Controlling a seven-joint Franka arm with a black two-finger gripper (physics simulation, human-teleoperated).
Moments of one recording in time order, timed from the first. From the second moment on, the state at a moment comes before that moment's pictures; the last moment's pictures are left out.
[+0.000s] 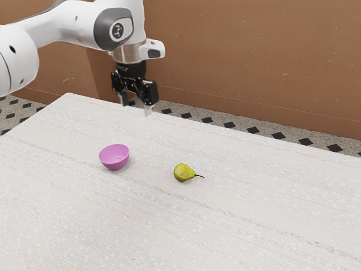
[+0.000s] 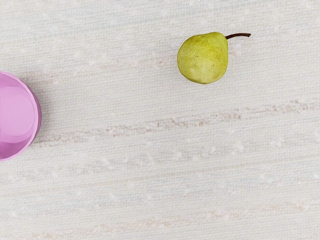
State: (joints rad) arm -0.47 0.24 0.43 -1.45 -0.05 1.61 0.09
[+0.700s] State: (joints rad) arm -0.40 0.38 0.33 -1.58 -0.20 1.79 0.22
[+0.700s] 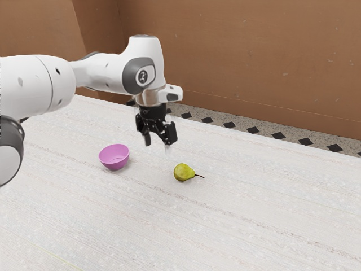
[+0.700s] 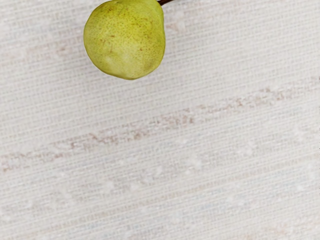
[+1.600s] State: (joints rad) arm -0.27 0.62 0.20 -1.52 -0.33 2.08 0.66
